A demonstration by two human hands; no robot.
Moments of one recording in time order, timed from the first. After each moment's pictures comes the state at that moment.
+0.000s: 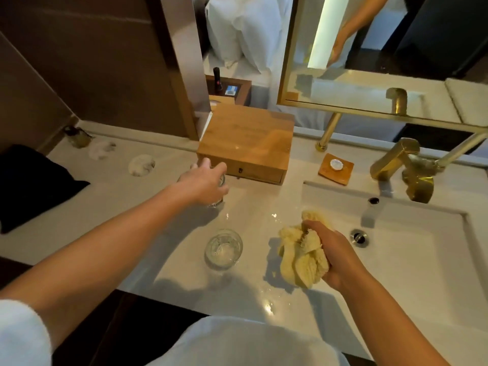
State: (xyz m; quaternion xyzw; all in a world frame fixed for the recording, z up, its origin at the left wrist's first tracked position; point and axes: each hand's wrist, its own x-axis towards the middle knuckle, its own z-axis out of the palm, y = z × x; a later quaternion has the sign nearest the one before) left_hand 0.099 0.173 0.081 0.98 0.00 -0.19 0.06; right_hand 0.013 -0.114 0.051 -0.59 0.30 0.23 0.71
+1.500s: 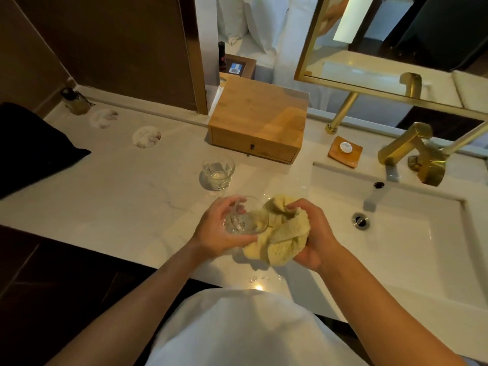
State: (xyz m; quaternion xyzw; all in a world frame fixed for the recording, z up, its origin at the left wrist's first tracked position) left_hand -0.044 0.161 -0.001 0.78 0.03 -0.06 0.62; right_hand -0.011 -0.041 0.059 -0.37 0.24 0.37 0.82
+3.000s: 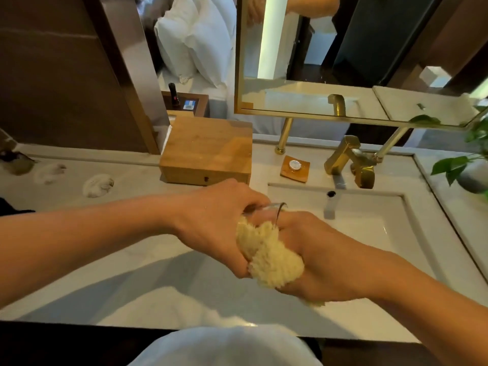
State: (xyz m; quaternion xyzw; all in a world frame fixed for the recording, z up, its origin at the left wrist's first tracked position) left_hand 0.023 0.094 0.213 0.82 -0.39 -0.28 0.31; right_hand -0.031 -0.106 0.204 -0.82 -0.43 0.13 0.35
